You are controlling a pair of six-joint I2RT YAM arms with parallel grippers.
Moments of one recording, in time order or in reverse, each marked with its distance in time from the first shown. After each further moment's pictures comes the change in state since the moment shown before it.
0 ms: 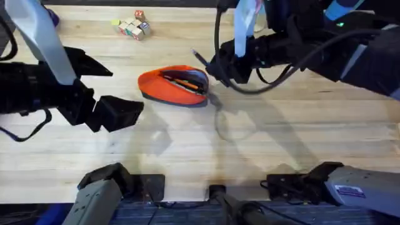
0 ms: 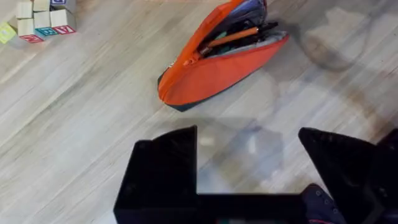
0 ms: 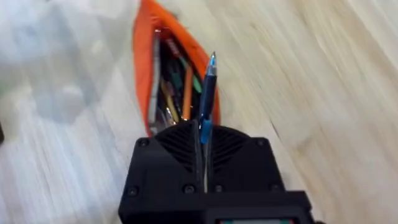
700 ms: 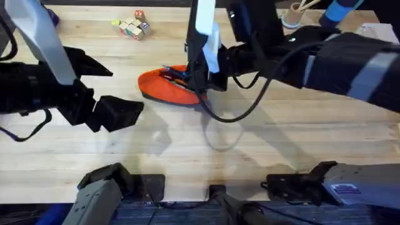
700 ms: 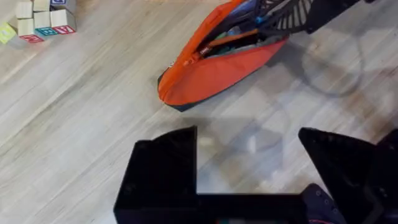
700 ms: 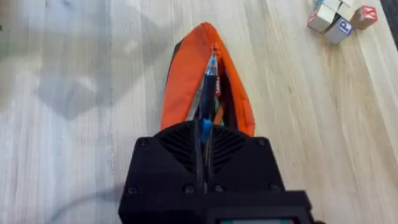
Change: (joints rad) left arm 0.000 0.000 0.000 0.000 0.000 0.000; right arm 0.130 0.121 0.000 0.158 -0.045 -0.230
